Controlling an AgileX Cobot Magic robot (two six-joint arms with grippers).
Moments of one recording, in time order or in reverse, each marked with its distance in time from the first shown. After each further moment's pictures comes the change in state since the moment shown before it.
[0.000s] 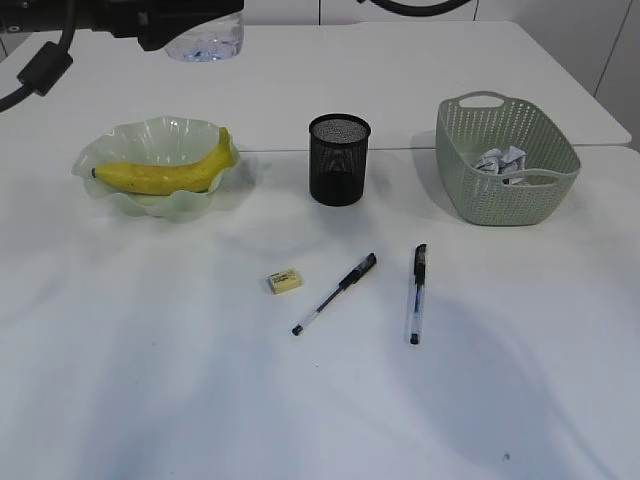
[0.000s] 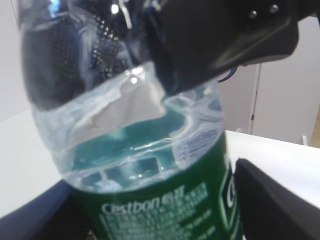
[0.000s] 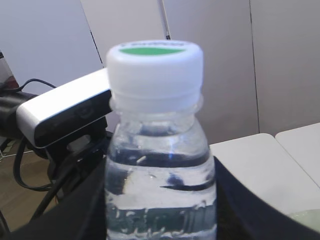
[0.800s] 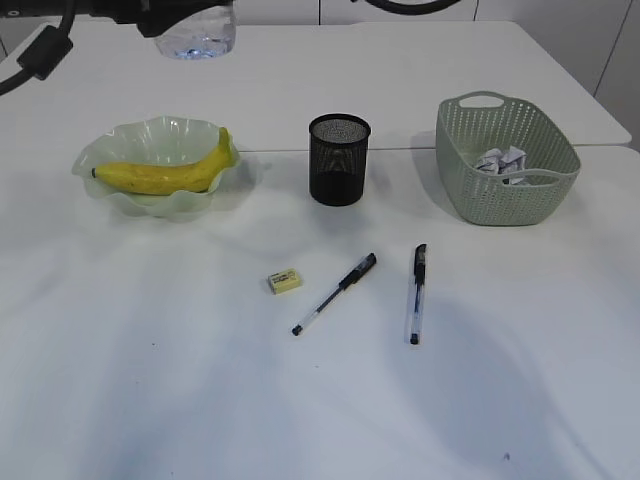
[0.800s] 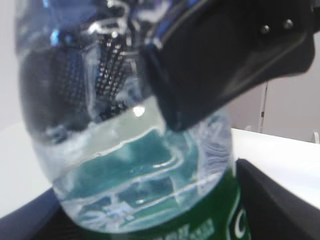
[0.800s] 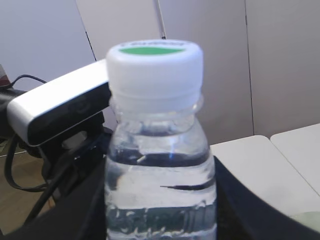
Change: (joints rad) left arm -0.004 0.001 -0.036 0.026 -0.036 -0.008; right arm 0.016 -0.001 -0.003 -0.013 -0.027 0.001
